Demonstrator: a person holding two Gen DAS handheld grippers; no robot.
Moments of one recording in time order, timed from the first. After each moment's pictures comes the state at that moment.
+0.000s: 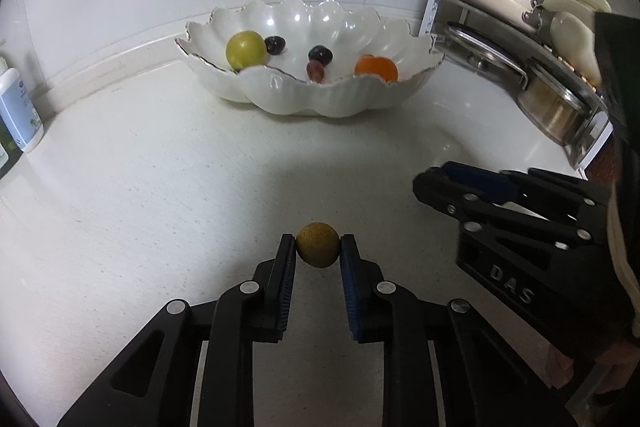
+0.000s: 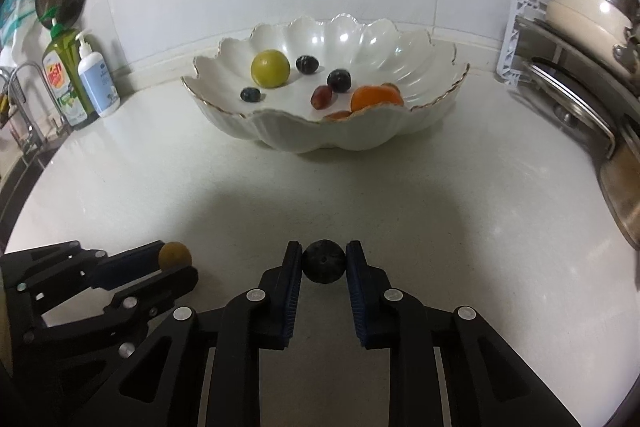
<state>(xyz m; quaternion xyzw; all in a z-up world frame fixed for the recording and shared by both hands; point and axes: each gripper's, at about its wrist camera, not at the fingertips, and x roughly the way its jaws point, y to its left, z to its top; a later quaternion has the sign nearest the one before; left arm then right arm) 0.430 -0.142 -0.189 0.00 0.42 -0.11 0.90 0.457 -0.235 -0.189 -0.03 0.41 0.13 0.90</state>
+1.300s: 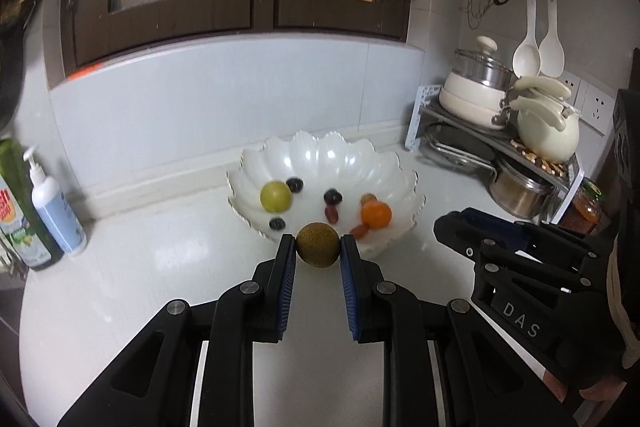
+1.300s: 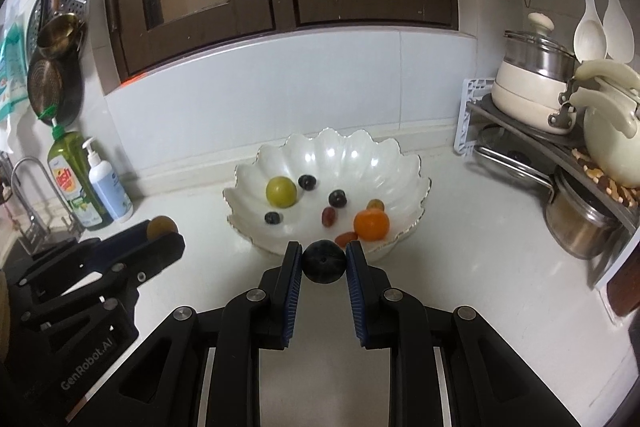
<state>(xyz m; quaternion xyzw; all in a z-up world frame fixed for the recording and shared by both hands) 0.427 -0.092 -0.058 0.01 0.29 -0.14 0.95 0.430 -0.209 -0.071 0.03 0.32 0.05 0.95</state>
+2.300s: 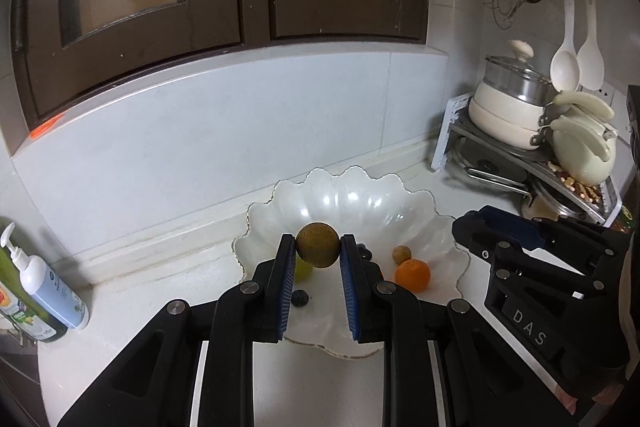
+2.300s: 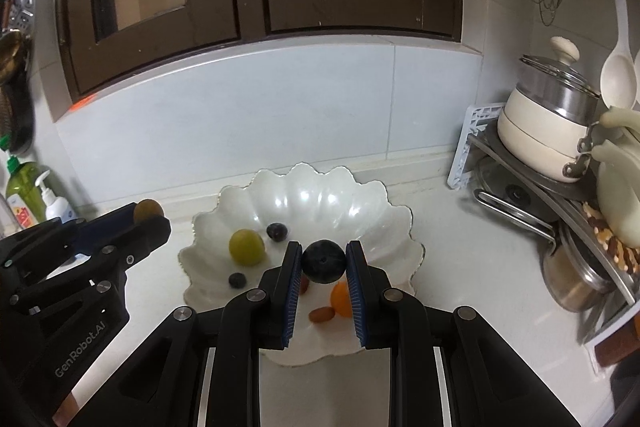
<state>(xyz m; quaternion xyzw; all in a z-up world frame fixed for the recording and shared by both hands) 0.545 -0.098 -0.036 0.04 0.31 -0.13 0.94 0.535 -0.216 -0.049 0.01 0.34 0.02 0.94</state>
